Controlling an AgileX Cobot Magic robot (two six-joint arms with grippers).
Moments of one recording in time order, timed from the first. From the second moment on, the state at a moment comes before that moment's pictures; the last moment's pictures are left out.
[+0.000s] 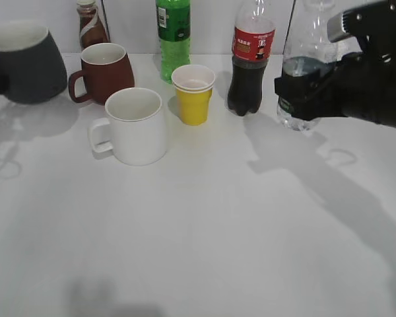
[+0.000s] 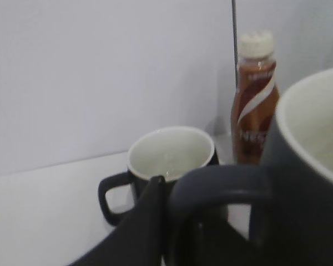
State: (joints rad) left arm 0.00 1.62 -0.64 0.14 -0.78 0.06; right arm 0.33 1.52 -0.67 -0.51 -0.49 0.40
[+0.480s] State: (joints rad) left arm 0.04 1.84 -0.55 0.21 -1.06 0.09; right arm 0.33 1.52 -0.66 -0.47 -0.50 0.40
